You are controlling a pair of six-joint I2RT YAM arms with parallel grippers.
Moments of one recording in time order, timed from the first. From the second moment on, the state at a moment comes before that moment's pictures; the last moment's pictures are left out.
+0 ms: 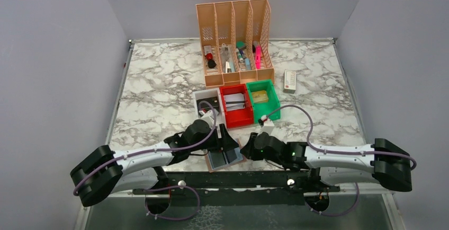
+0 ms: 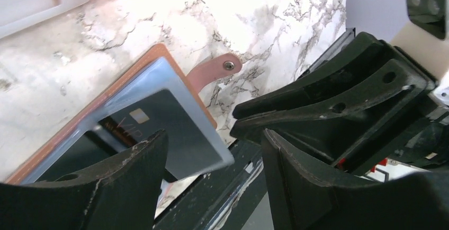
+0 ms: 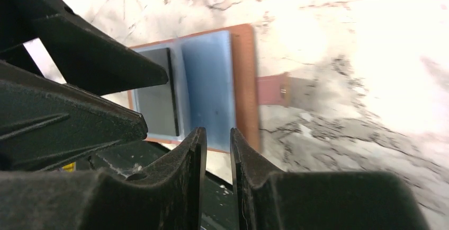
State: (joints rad) left arm -0.94 1.06 0.31 0.25 0.17 -1.00; right arm 1.23 1.12 0.44 -0.04 0.31 1.04
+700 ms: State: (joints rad) left arm -1.00 0.91 0.37 0.04 -0.07 -0.97; right arm 1.23 1.02 0.37 -0.02 0.32 0.95
